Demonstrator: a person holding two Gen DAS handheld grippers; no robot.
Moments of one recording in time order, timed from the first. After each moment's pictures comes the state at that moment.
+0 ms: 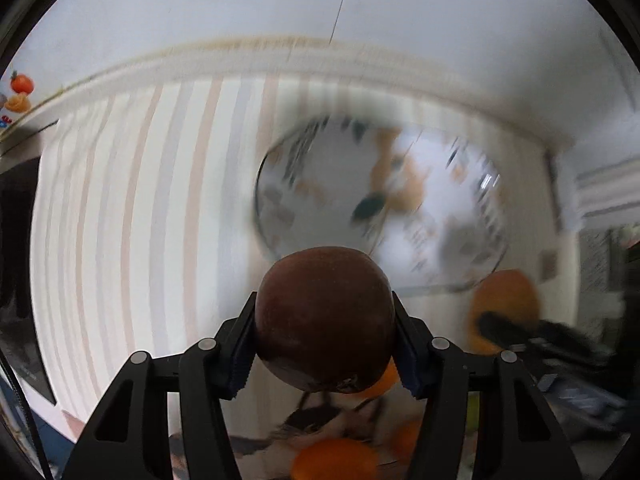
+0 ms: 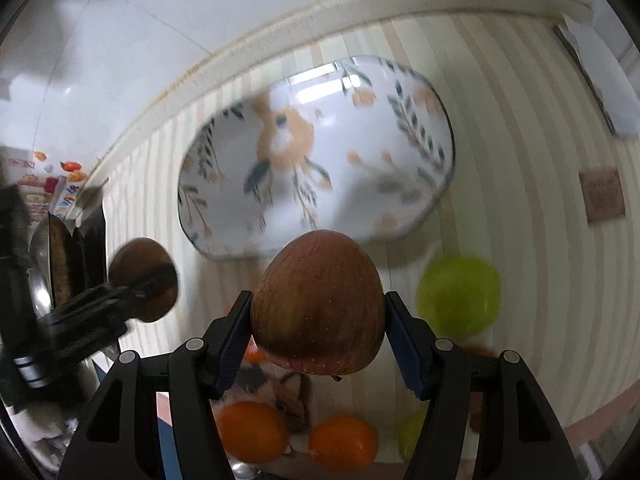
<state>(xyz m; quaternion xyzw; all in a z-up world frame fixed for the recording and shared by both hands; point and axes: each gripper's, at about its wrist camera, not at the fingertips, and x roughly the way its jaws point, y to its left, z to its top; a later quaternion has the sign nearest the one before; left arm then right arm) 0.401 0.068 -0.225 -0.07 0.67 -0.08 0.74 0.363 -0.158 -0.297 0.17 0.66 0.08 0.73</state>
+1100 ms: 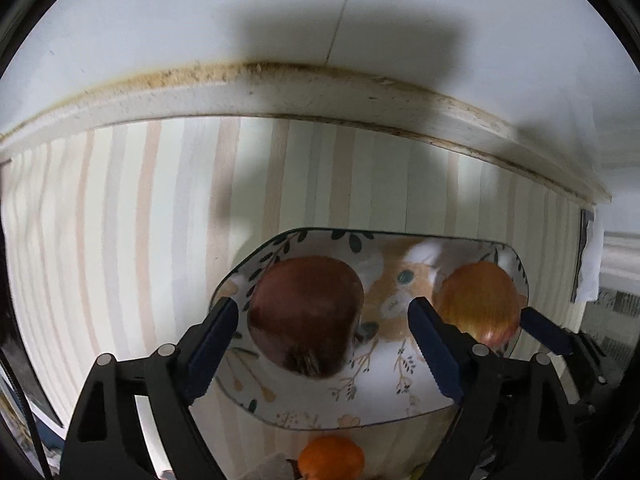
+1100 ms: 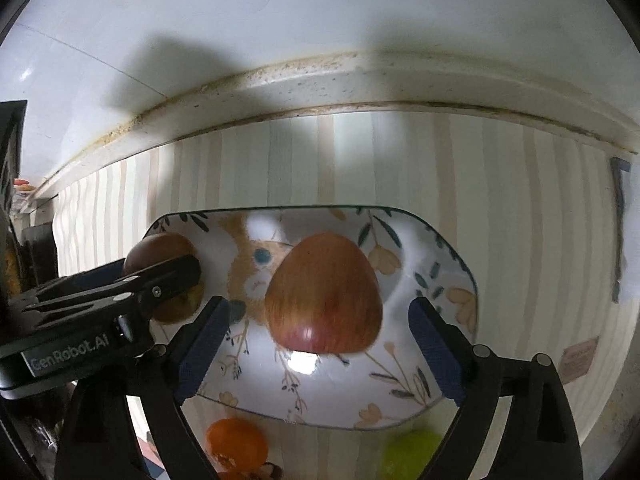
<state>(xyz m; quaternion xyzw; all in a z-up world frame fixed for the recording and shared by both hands) 0.510 0.020 -0.307 -0.06 0.72 -0.03 0.69 0.511 -0.144 -0.318 0.06 0.70 0.06 0.71</state>
